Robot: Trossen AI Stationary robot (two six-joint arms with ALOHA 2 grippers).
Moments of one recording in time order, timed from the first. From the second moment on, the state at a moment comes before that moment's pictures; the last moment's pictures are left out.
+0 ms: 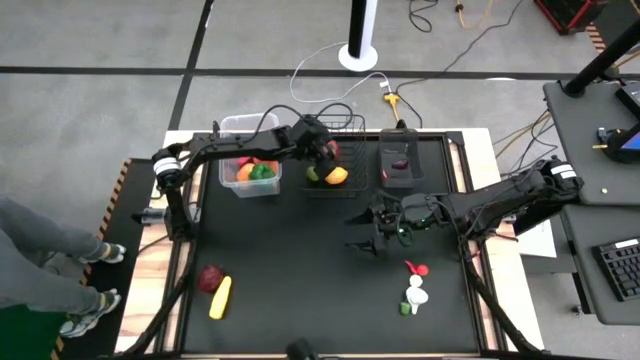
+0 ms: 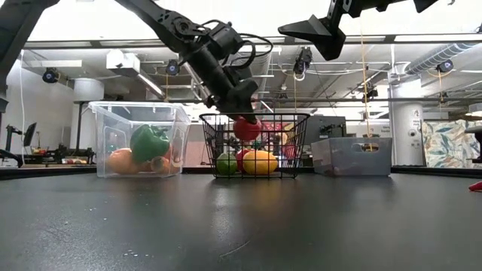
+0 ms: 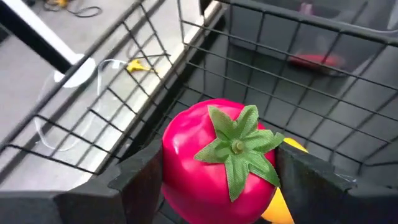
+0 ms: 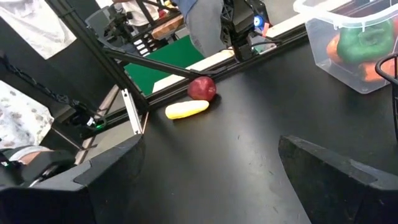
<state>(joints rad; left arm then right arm) 0.43 1.86 1.38 -0.25 -0.16 0.04 0.18 1.26 0.76 0.26 0.05 0.50</state>
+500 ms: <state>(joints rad) 0.43 1.86 1.38 -0.25 -0.17 0.02 0.18 1.26 0.76 0.26 0.05 0.50</state>
